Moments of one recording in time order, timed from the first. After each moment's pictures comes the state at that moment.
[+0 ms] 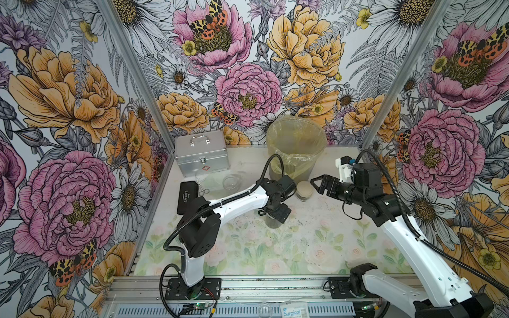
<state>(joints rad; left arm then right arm) -0.90 1.89 1.52 -1.00 -0.10 -0.27 0.27 1.01 1.06 -0.68 -0.33 0.55</state>
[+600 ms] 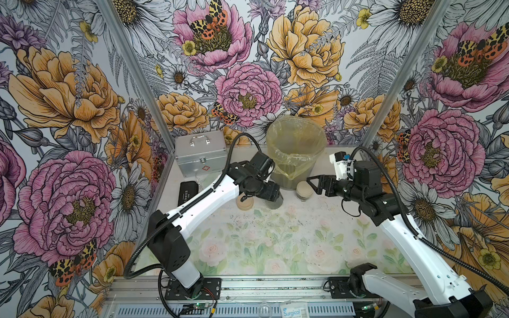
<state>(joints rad) -0.71 1.59 1.59 -1.03 0.11 -0.37 0.30 1.02 1.05 -0.51 -0.43 0.27</state>
